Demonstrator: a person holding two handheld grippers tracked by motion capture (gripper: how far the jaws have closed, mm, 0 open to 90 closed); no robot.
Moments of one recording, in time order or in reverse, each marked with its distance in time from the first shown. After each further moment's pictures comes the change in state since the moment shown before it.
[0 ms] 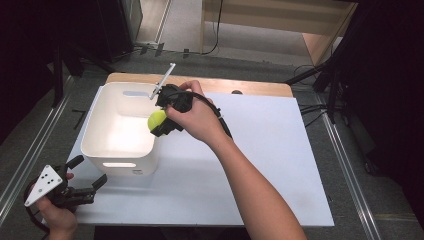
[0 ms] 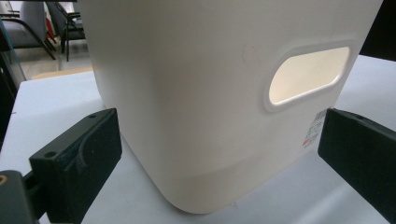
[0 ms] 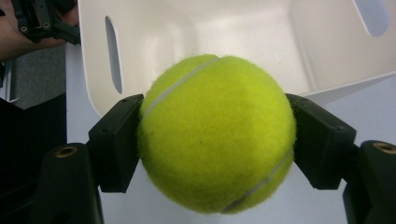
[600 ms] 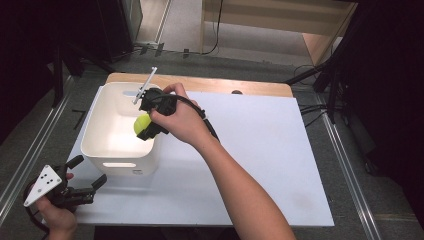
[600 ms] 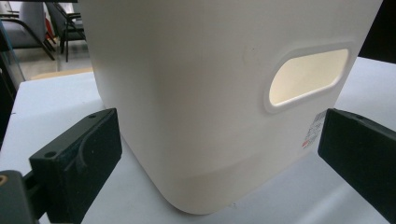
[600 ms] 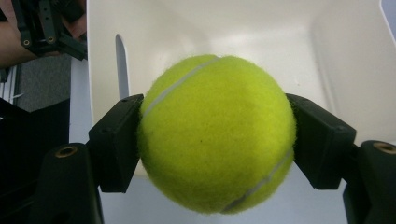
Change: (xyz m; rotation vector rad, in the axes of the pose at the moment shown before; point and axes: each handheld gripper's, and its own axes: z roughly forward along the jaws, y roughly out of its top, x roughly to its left) left arm 0.001 0.000 0.000 -0.009 -0.002 -0.004; right arm 0.010 0.024 0.025 0.008 0.025 -0.039
